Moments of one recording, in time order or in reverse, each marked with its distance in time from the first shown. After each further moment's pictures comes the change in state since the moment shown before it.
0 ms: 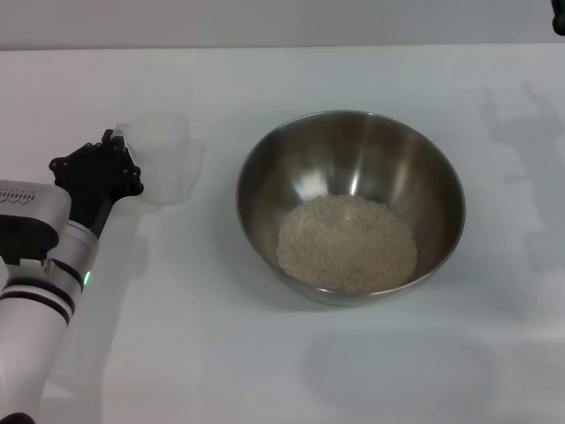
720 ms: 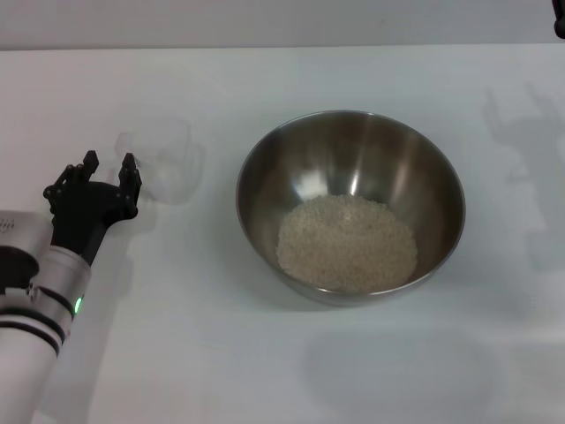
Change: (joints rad) left arm 0.081 0.015 0.000 -0.043 0.059 -0.006 -0.073; right arm 0.003 -0.001 0.000 0.016 0.003 -0.001 0.000
